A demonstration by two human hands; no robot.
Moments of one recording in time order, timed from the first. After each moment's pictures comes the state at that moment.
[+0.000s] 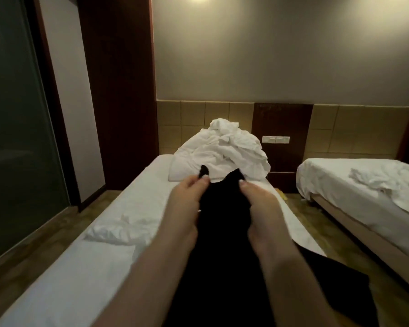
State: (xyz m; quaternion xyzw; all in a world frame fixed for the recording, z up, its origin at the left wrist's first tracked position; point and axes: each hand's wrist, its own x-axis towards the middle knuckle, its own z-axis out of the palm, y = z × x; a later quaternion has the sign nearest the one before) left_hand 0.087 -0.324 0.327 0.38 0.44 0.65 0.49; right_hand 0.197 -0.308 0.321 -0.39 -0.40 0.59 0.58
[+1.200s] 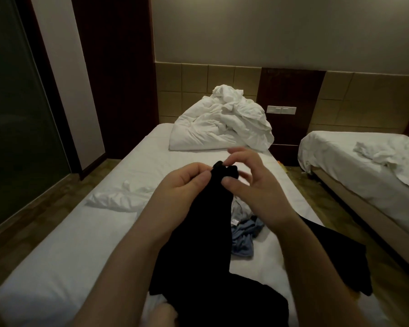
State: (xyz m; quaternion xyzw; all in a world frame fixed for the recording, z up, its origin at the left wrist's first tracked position) left_hand 0.057 -0.341 0.293 0.58 0.44 0.54 0.42; right_hand 0.206 -0.288 0.281 -0.29 -0.76 0.33 0.49
